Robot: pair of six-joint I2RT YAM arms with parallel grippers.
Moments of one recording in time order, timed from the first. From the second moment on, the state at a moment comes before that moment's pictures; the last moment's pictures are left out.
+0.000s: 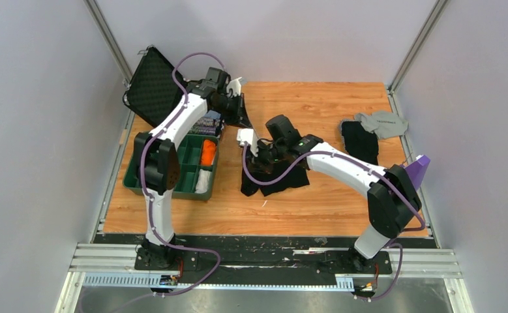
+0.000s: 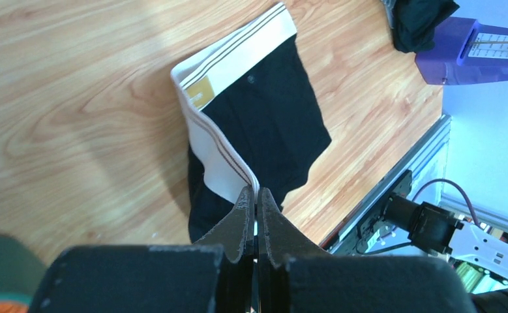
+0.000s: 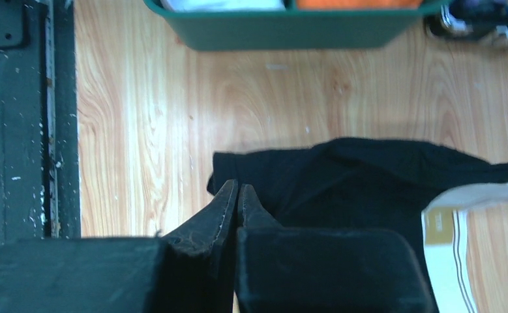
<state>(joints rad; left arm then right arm) -0.35 2.04 1.87 -0.80 0.61 -0.31 0.75 1.66 1.26 -0.35 -0.60 -0.48</state>
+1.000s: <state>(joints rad) -0.59 2.41 2.27 -0.71 0.38 -0.44 0.41 1.39 0.89 -0.37 -0.58 -0.50</state>
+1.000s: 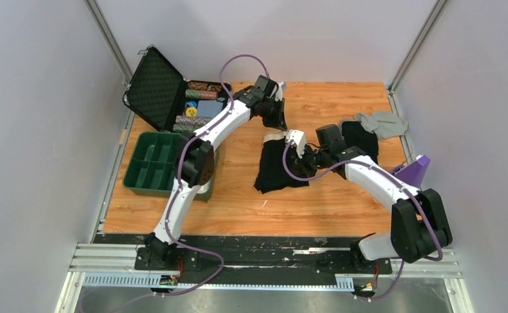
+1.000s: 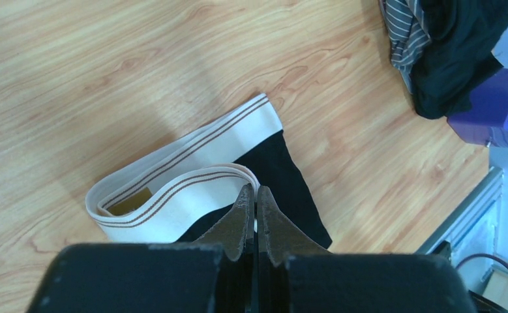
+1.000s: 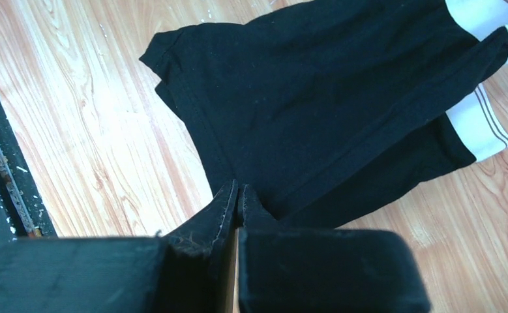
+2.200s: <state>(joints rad) -0.70 2.57 2.40 -0.67 0.27 -0.43 0.30 1.45 0.78 -0.38 -0.56 -0.51</state>
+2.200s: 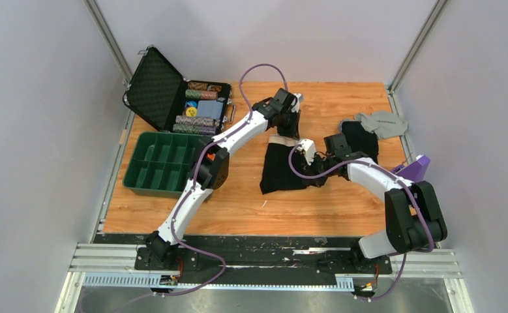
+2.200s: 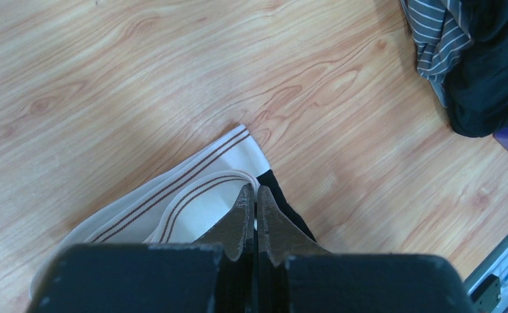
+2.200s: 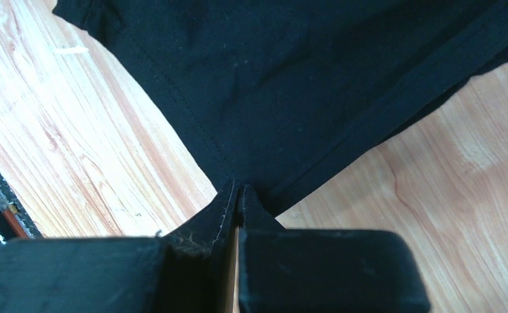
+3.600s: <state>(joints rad) -0.68 2.54 2.42 -0.68 0.17 -0.41 0.26 1.57 0.89 -0.41 -0.57 -0.47</state>
